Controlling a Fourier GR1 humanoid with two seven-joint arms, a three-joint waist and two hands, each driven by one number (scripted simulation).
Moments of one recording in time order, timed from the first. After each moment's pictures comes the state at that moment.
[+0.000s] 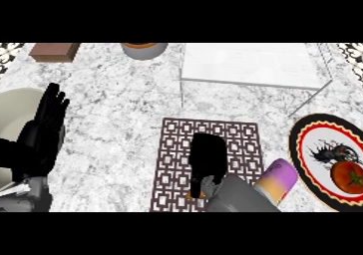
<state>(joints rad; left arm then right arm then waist) -0.08 0.28 -0.04 -1.68 0.10 0.26 0.16 -0.45 -0.03 0.73 -1.32 0.85 0.11 1.03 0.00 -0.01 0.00</state>
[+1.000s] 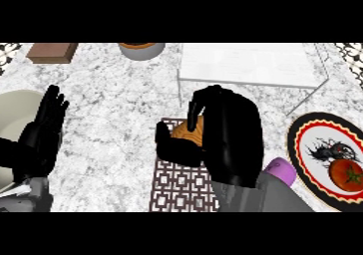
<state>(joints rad) -0.08 0.26 -0.01 -1.66 0.08 0.24 0.15 -0.65 -0.01 0.54 -1.82 0.98 0.00 1.17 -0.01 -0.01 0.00</state>
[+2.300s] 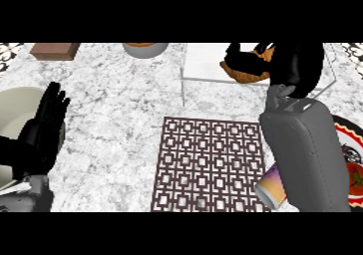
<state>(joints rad) -0.09 0.23 0.01 -1.68 0.07 0.20 0.16 -0.77 -0.04 0.02 -1.50 1.08 -0.11 0.90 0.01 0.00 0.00</state>
